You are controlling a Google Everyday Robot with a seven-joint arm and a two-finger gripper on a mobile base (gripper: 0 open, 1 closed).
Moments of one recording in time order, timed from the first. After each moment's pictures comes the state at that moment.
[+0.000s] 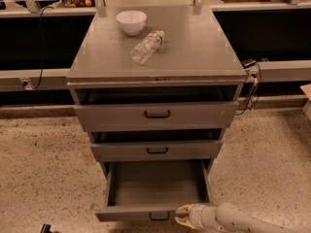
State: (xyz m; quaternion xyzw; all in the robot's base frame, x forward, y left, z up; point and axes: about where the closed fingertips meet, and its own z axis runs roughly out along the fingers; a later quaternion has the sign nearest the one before) arm 0.457 -0.118 0.227 -0.60 0.70 0.15 0.36
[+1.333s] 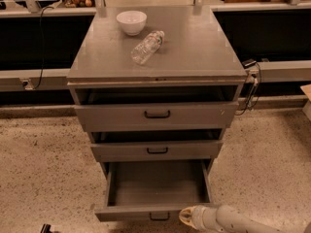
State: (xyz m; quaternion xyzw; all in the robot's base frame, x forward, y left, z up) arm 0.466 -0.144 0.184 -0.63 0.68 0.12 0.36
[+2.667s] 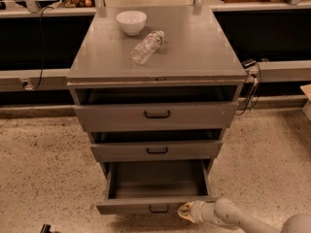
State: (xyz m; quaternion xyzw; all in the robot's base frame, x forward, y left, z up) arm 0.500 -0.145 0.139 -0.59 0.71 0.16 0.35
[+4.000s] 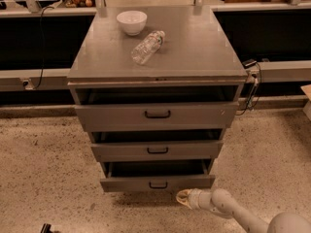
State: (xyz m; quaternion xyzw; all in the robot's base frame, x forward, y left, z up) arm 0.569 -0.147 0.134 -0.57 0.70 0.13 0.40
